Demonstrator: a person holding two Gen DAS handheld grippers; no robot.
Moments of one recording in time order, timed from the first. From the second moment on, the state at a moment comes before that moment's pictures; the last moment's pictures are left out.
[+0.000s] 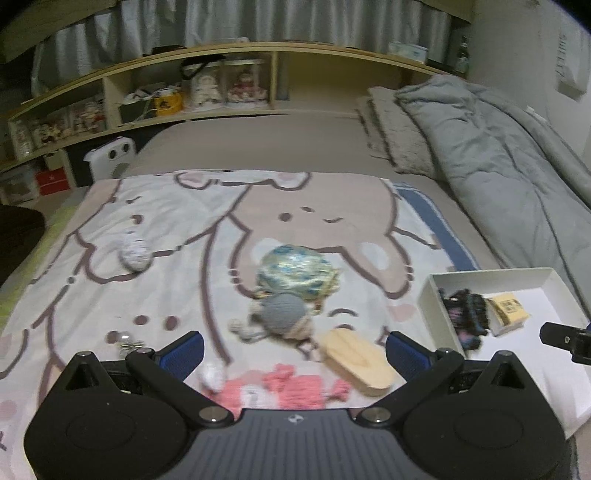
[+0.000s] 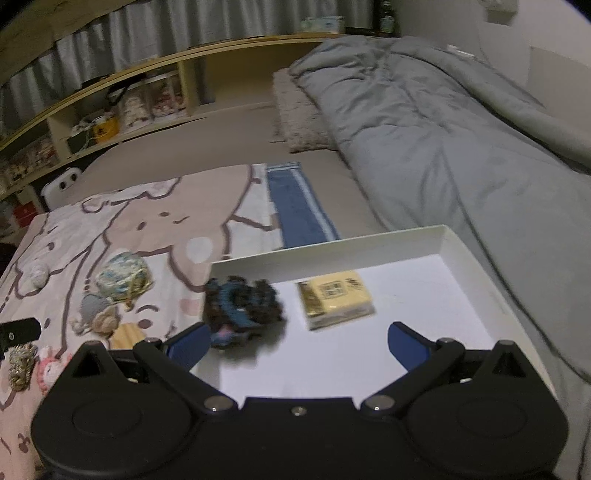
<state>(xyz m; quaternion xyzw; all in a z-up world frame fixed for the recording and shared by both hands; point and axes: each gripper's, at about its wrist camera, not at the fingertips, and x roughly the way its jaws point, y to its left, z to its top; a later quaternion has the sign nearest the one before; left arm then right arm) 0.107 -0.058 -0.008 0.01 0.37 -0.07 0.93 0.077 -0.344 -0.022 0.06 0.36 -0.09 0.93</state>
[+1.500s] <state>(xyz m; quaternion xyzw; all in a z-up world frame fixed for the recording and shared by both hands) 0.149 0.080 -0.079 -0.06 0.46 -0.03 0.88 0.097 -0.149 -0.091 -0.19 0.31 0.19 0.91</state>
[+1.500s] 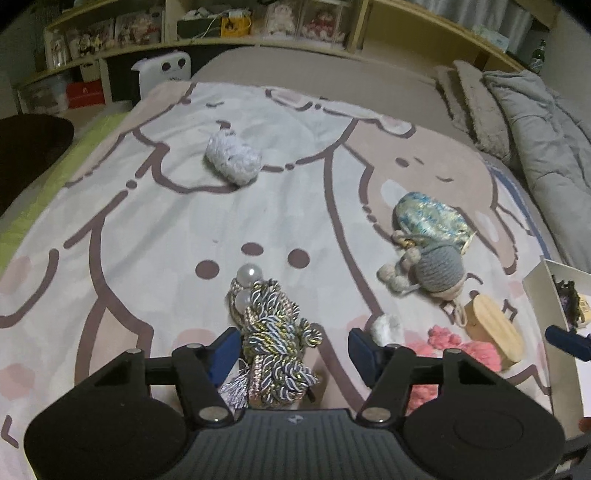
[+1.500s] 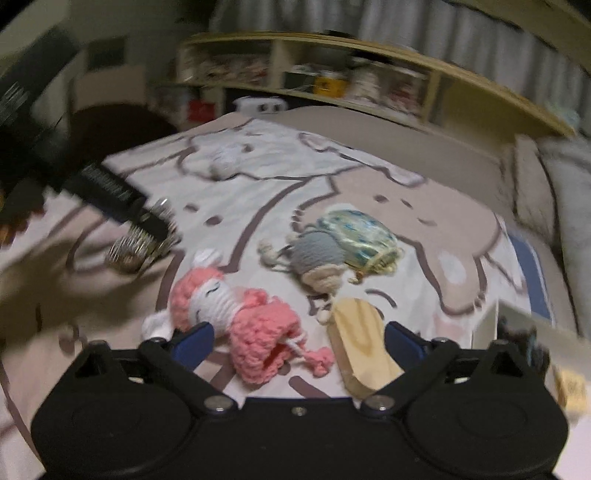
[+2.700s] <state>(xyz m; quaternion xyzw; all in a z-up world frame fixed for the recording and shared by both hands) 0.159 0.093 -0.096 -0.14 0.46 -0.02 0.88 0.106 -0.091 -0.093 -0.38 0.33 0.27 0.82</state>
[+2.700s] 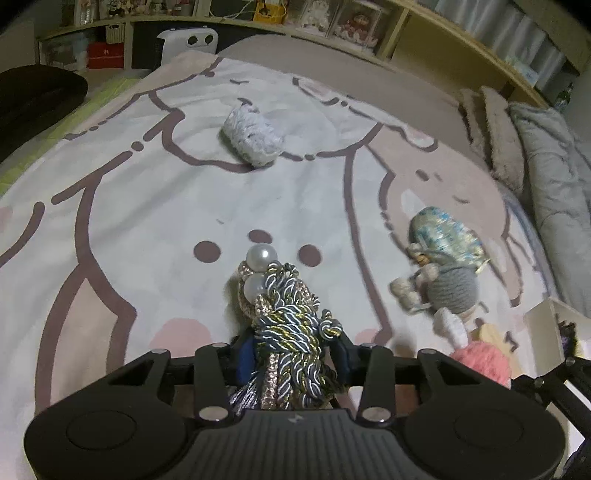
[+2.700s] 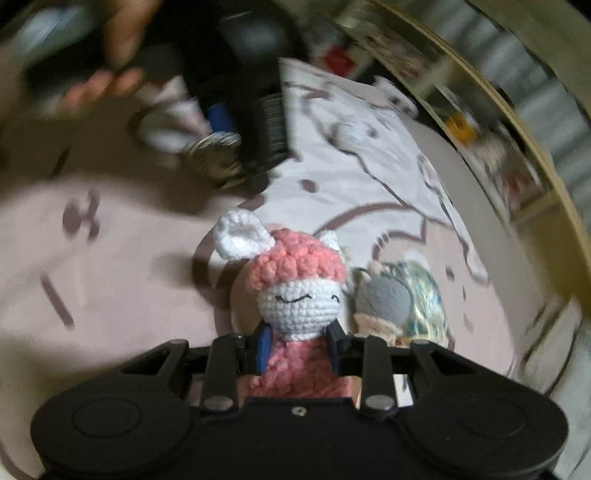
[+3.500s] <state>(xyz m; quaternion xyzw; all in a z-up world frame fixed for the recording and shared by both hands) 0.102 0.048 -0.027 -0.11 0.37 -0.10 0.92 0.118 -0.202 -0.023 0.01 0.44 0.16 0.88</state>
